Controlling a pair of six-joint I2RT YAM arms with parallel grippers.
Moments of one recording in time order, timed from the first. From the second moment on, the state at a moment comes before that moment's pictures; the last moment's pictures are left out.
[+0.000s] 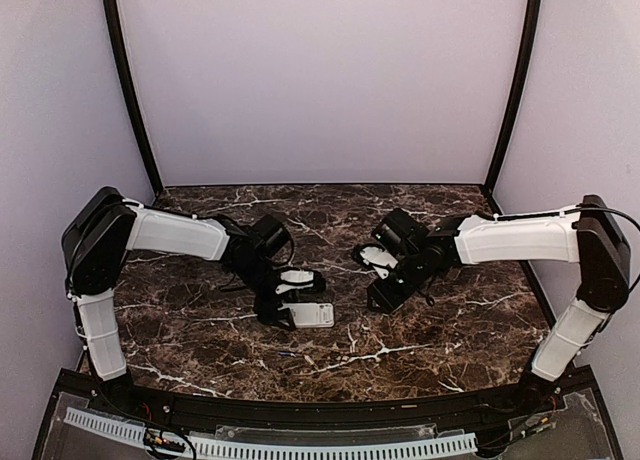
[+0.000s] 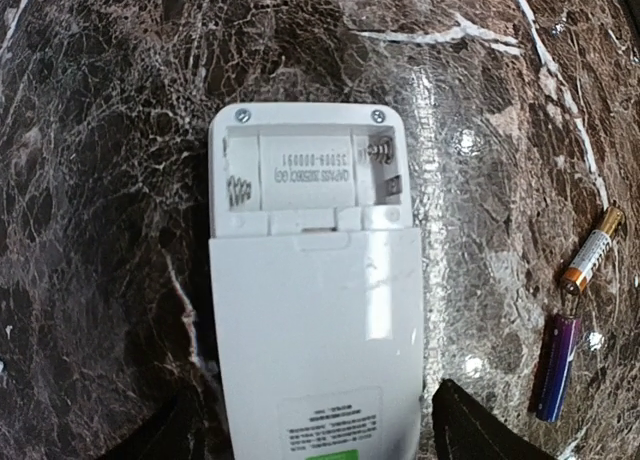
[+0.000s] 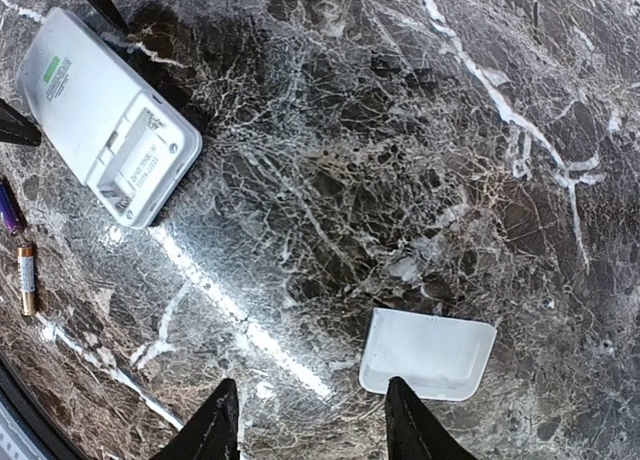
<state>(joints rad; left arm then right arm) -0.75 1.93 1.21 -0.55 0.40 0.73 0.85 1.66 1.09 -0.60 -0.07 0.09</state>
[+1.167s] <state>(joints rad) -0.67 1.01 0.81 -0.33 0.01 0.22 1.31 1.97 1.40 -0.69 0.05 0.57</state>
